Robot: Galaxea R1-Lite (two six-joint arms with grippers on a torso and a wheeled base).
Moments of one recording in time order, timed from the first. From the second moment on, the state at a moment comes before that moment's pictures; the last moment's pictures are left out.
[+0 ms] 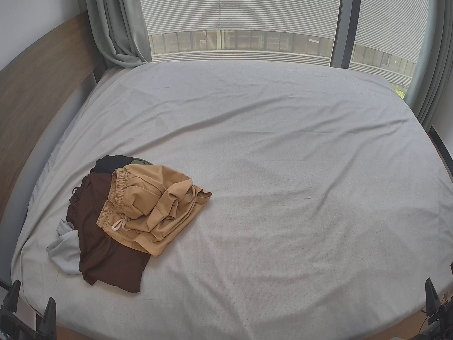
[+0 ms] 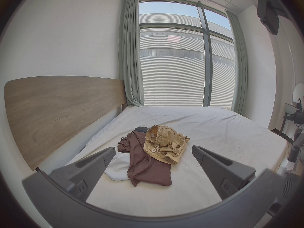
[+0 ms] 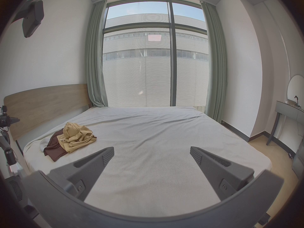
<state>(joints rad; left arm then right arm) 0.00 0.02 -0.02 0.00 0.02 -0.01 -0.01 0.02 -0.02 -0.01 -0.02 0.00</state>
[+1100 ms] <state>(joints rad) -0.02 0.13 -0.12 -0.10 0.02 -0.04 -0.01 0.02 -0.02 -0.01 -0.02 0.00</state>
